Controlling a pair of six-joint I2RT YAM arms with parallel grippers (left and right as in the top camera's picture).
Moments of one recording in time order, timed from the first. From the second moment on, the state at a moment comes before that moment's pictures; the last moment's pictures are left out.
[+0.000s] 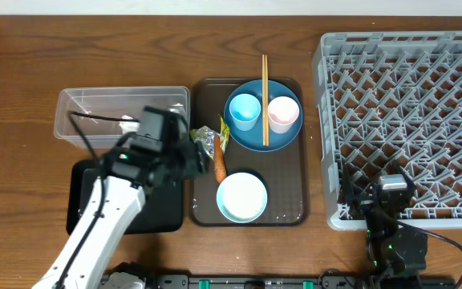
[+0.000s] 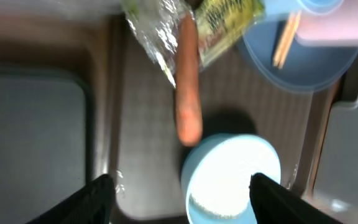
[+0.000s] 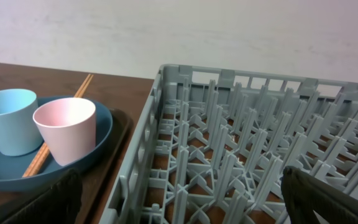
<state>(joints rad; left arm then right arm) -0.30 1.25 0.94 -0.85 0.24 -0.52 0.12 0.02 0.01 -0.07 0.04 -0.05</state>
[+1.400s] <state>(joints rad) -0.58 1.42 0.94 -0.74 0.06 -0.57 0.12 0.02 0.01 -0.07 0.04 -0.05</state>
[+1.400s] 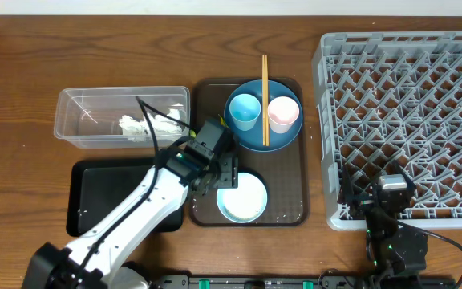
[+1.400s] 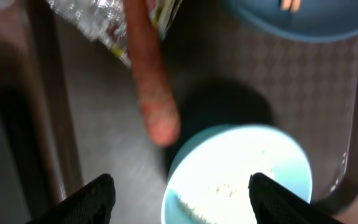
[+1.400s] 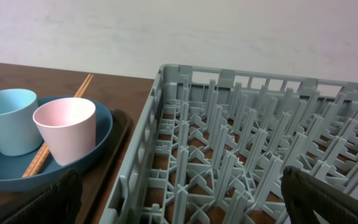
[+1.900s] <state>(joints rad) -0.58 1.44 0.94 -0.69 -0.13 -0.56 0.12 0.02 0.01 -0.07 0.04 -0.05</state>
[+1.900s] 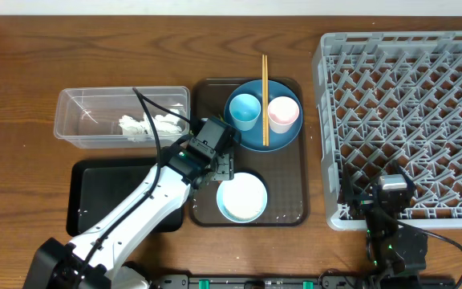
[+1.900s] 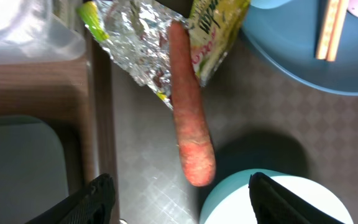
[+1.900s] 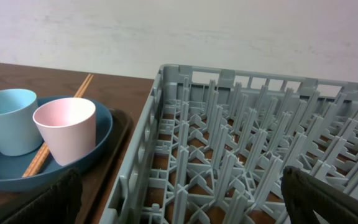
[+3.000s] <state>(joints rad) -0.58 1.44 0.94 -0.72 -0.13 -0.56 0.12 0.02 0.01 -0.07 0.04 -0.05</state>
